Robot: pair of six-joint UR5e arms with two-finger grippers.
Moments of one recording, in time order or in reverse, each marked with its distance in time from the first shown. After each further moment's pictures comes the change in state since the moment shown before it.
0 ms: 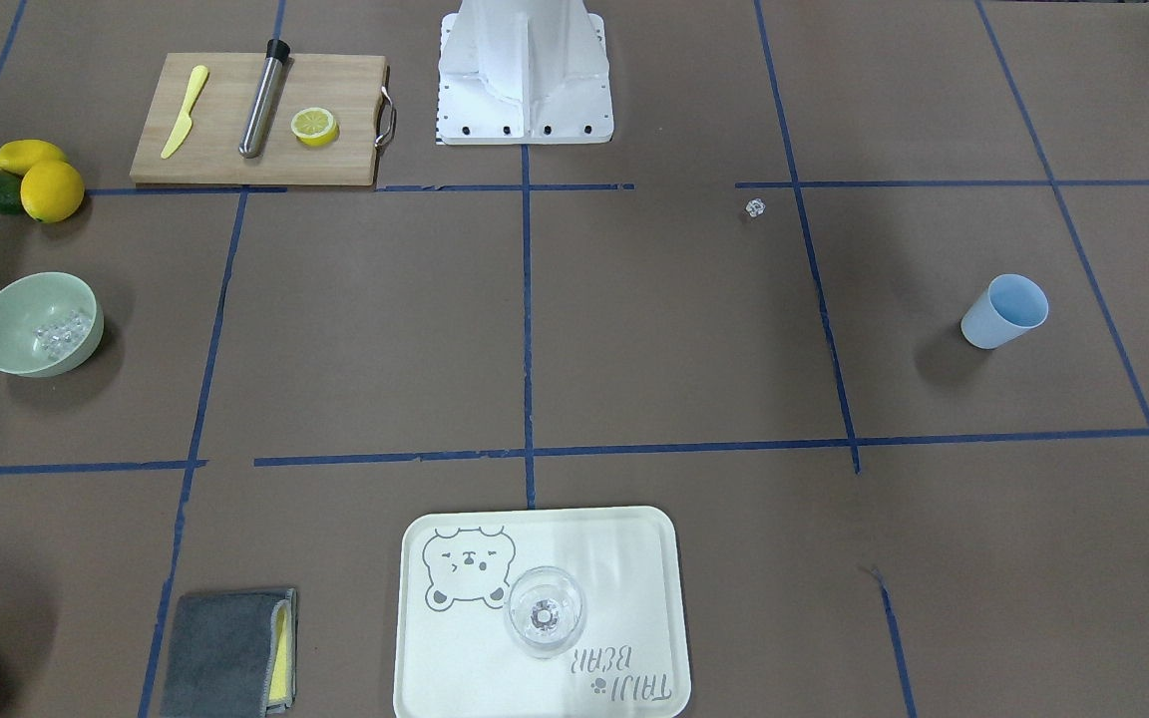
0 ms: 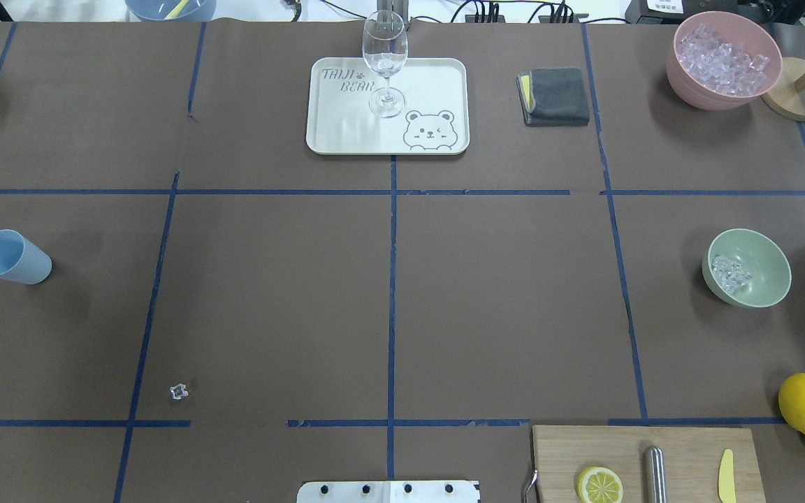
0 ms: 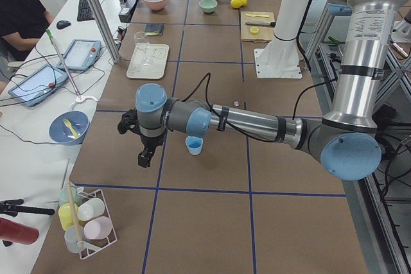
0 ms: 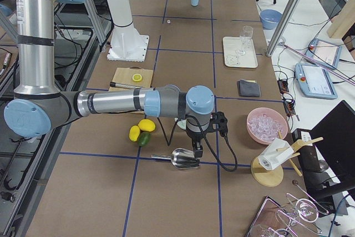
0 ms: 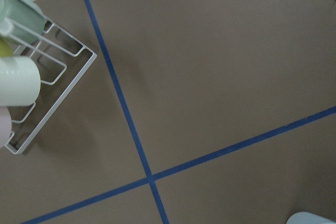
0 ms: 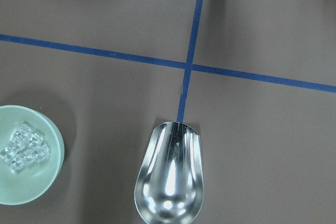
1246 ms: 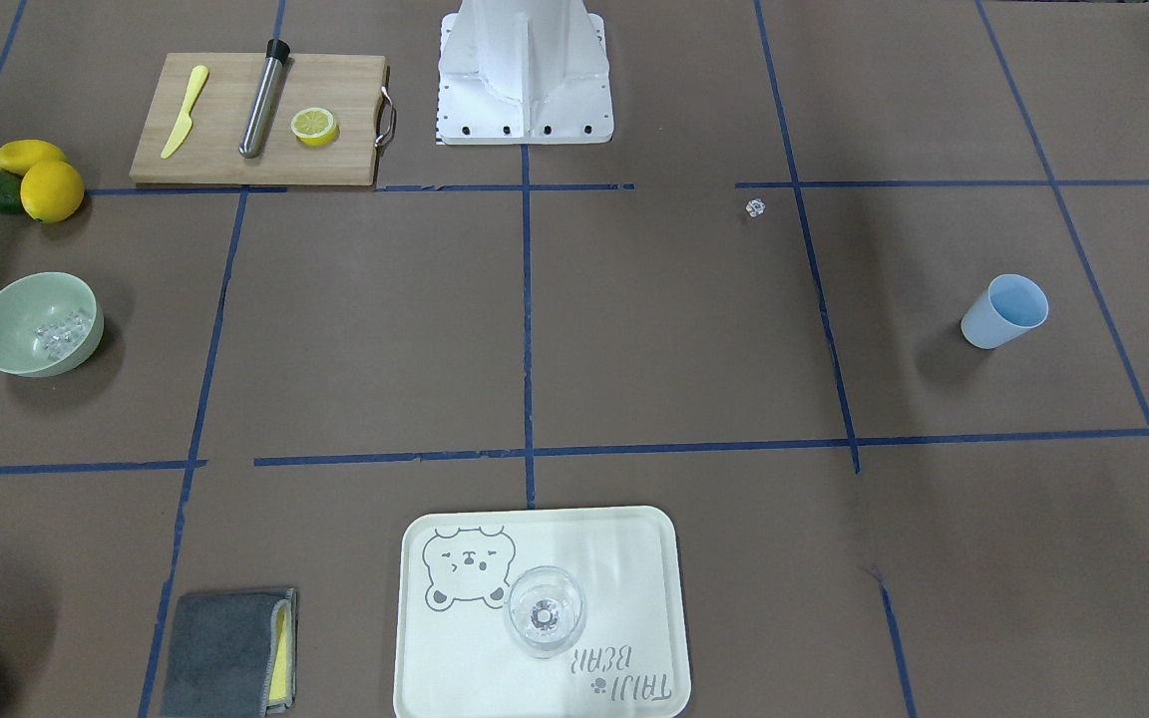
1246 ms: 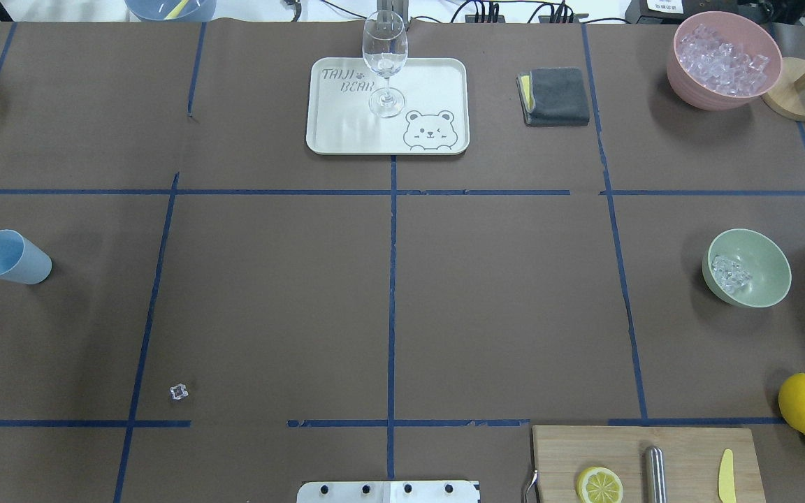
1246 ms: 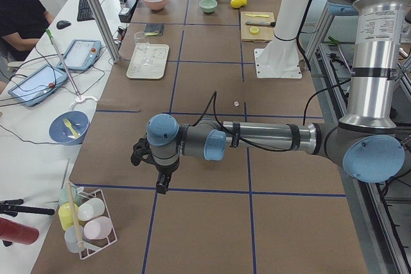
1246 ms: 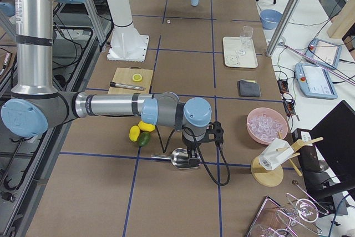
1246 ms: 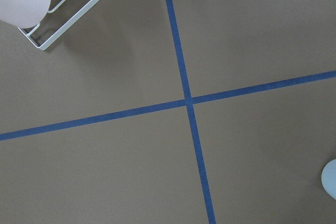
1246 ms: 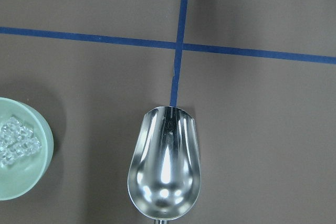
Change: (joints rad) left arm -0.023 0.077 0.019 0.010 -0.020 0.003; right arm 0.003 -0.011 -0.042 0.002 0.015 0.013
